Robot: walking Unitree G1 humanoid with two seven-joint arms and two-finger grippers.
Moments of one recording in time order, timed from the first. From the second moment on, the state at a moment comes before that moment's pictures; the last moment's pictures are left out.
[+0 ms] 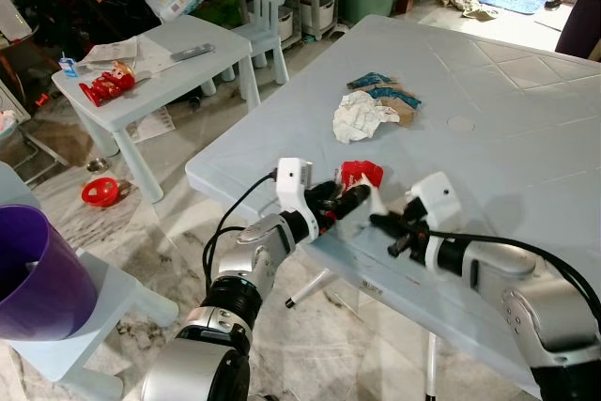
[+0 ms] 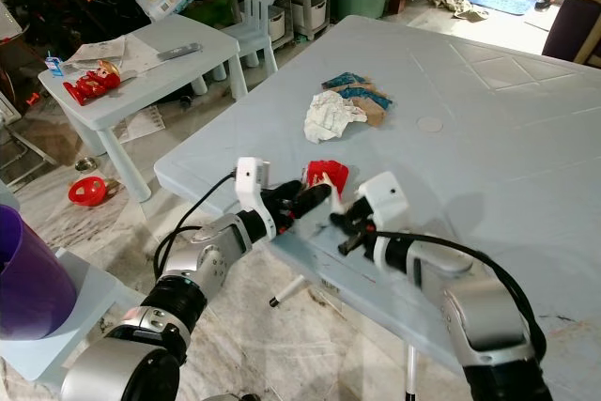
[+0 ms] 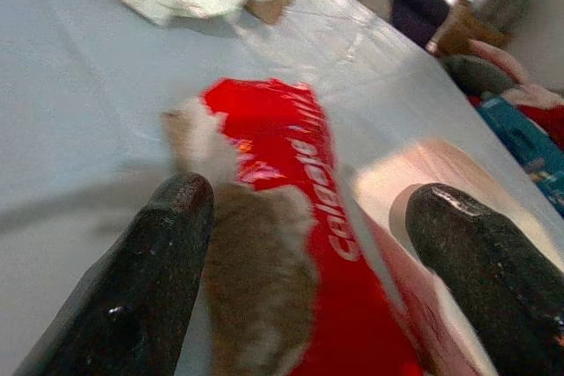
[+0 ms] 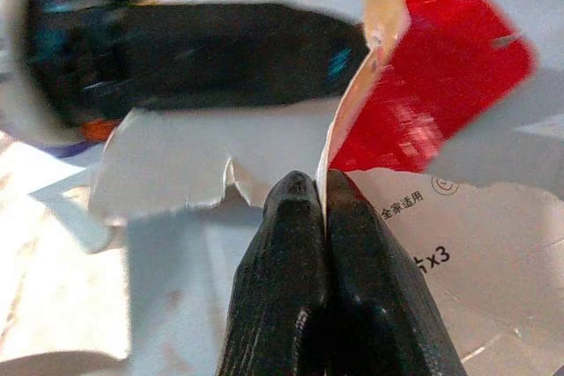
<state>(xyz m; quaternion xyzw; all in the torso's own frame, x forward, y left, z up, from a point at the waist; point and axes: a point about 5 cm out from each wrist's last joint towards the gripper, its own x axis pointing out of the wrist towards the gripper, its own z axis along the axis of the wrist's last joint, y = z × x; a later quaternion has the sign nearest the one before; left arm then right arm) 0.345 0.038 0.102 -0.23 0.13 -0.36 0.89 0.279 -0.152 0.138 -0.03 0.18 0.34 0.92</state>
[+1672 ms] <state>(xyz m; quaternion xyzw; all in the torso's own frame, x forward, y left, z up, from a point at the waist) 0.357 0.020 0.106 -0.06 0.19 -0.29 0.94 0.312 -0.215 0.135 -0.16 0.15 0.09 0.97</state>
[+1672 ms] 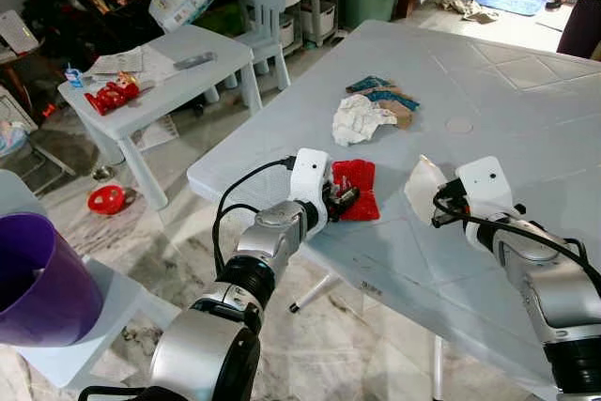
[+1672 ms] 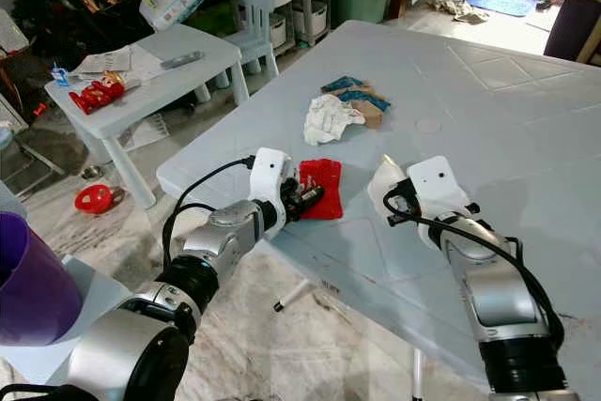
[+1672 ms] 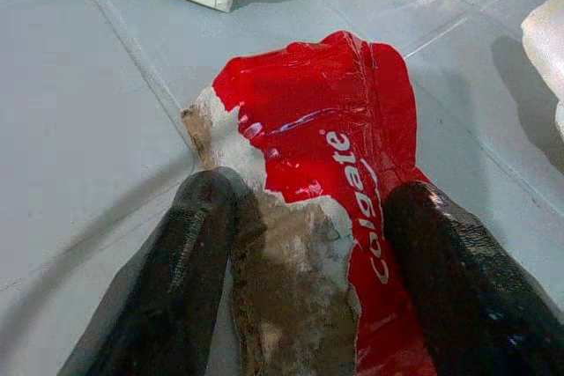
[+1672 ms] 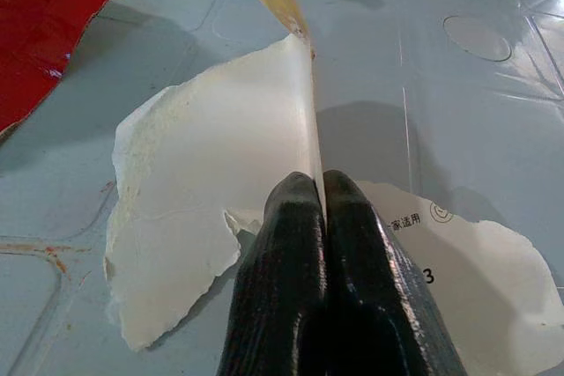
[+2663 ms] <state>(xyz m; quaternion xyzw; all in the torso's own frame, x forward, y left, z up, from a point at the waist) 0.353 0.036 0.108 -0.10 0.10 -0.26 0.96 0.321 -0.199 0.141 -0.14 0.13 0.11 0.98</state>
